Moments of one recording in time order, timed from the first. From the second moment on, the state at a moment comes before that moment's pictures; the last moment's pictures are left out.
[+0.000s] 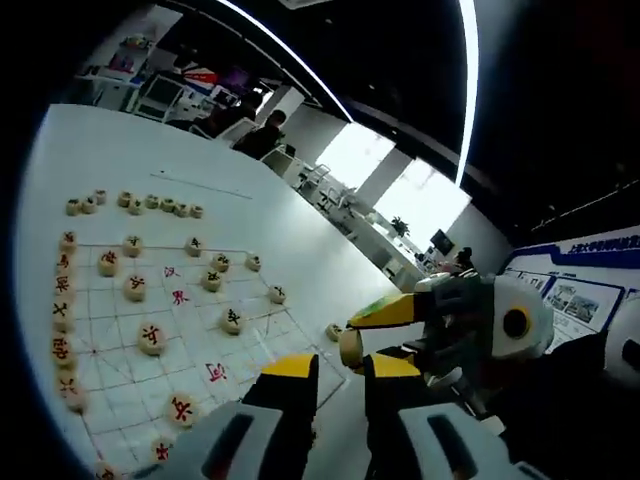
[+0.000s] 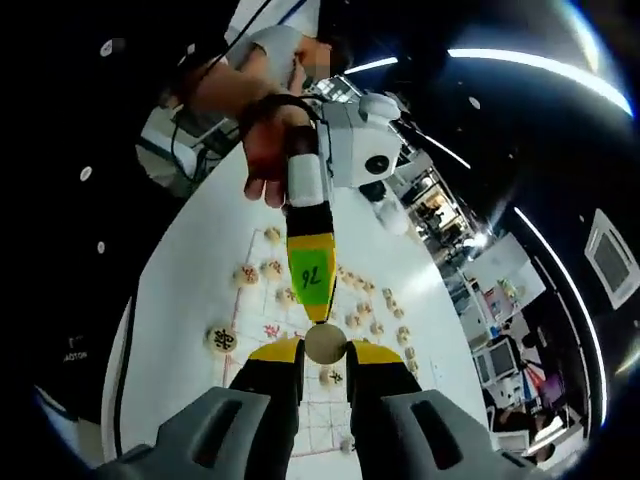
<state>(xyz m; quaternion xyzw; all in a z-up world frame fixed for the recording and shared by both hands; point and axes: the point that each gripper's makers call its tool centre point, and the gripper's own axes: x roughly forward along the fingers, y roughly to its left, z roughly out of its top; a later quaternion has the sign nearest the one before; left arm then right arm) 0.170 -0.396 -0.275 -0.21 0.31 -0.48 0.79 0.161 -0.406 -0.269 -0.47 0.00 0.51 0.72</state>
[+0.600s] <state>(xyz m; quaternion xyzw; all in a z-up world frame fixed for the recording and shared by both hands) 0.163 -0.409 -0.273 -0.23 0.32 -0.48 0.78 0.156 -0.405 -0.267 -0.46 -0.01 0.51 0.72</state>
